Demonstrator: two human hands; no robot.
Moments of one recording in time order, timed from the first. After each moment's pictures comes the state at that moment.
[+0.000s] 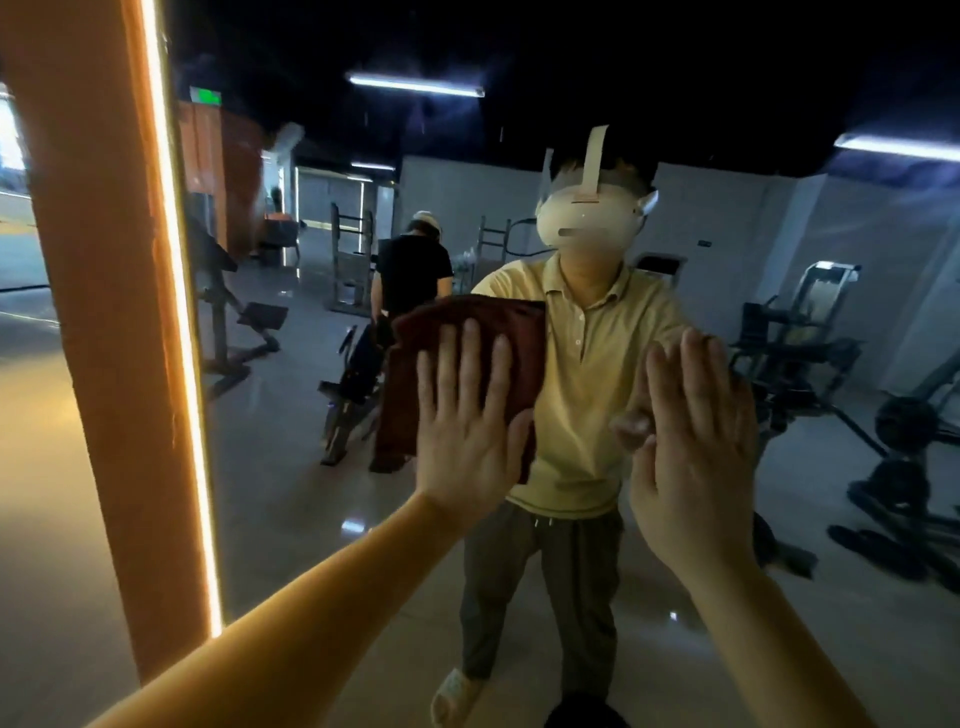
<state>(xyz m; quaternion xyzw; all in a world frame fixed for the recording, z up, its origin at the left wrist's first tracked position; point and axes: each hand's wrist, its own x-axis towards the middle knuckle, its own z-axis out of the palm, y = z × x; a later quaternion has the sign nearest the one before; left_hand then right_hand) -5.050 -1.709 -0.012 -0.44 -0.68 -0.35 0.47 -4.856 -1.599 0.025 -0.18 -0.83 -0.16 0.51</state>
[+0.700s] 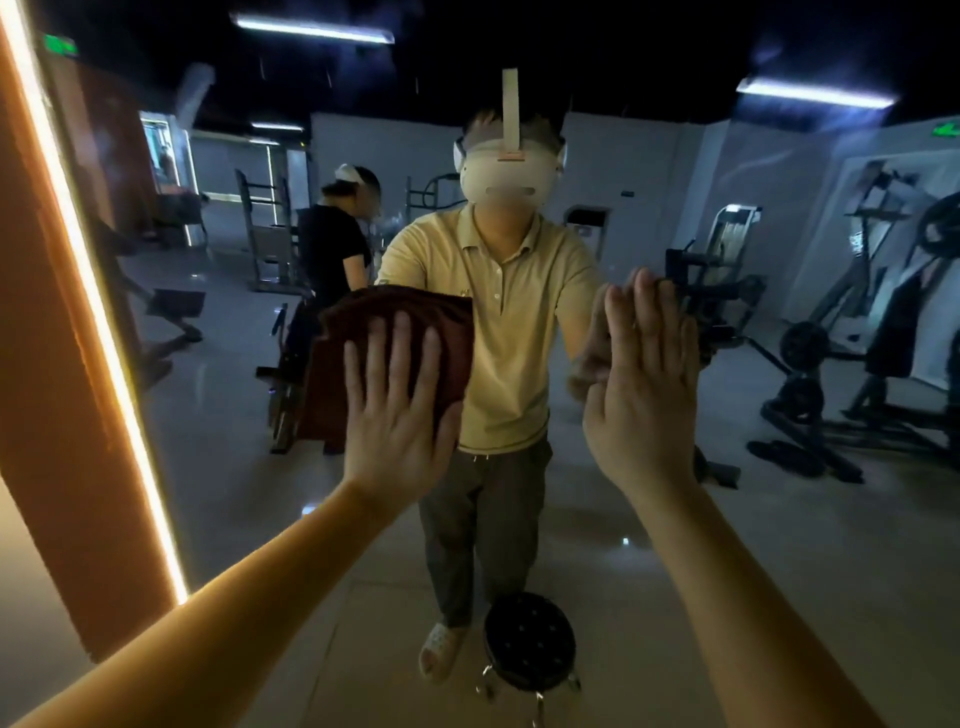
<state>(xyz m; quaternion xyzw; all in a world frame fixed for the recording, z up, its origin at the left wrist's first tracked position) -5.088 -1.741 -0.045 -0.48 -0.68 -0.32 0.46 -4.871 -1.613 0.023 -0.27 -0.81 -0.16 0.50</state>
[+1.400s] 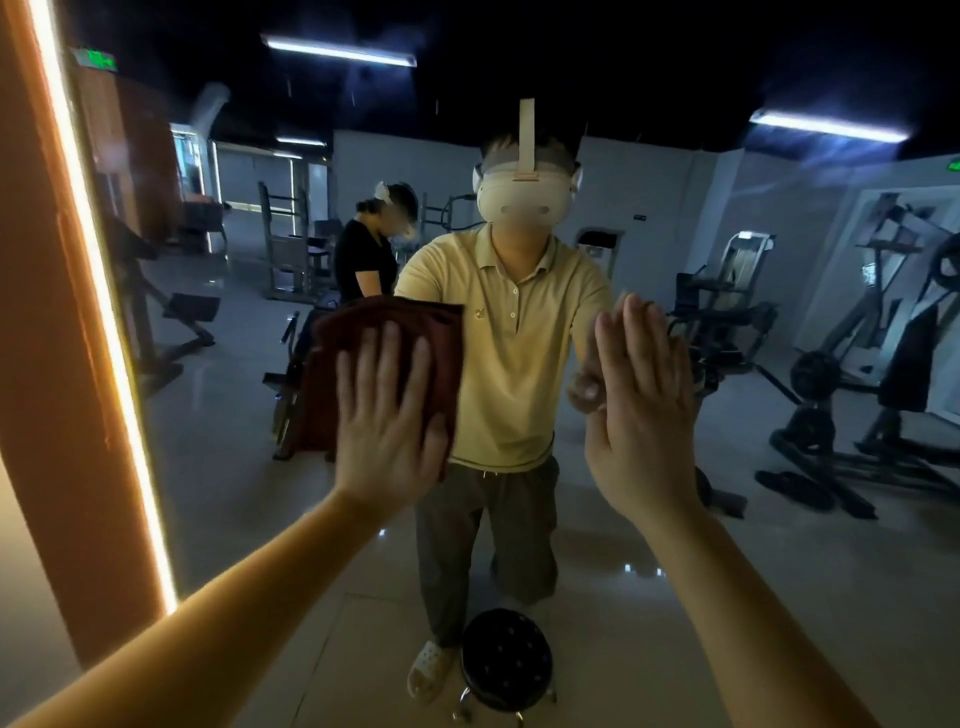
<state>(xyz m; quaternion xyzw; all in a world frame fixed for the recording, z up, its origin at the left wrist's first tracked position) -5.083 -1.738 -0.043 -0.48 -0.66 -0.35 0.47 -4.850 -1.614 0.026 -0.20 -0.84 -0.14 0.48</state>
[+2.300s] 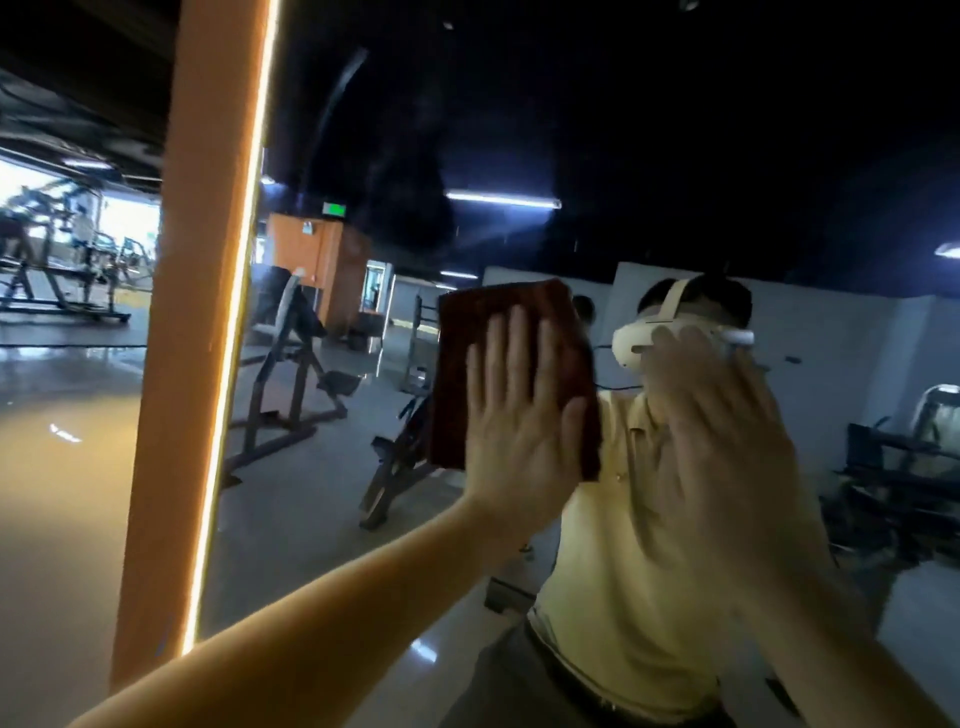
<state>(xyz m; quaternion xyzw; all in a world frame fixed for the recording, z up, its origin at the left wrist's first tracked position) -4.997 -1.656 -0.104 -0.38 -0.65 -0.40 0.52 -4.844 -1.562 -0.061 -0.03 -0.81 -0.25 0.53</state>
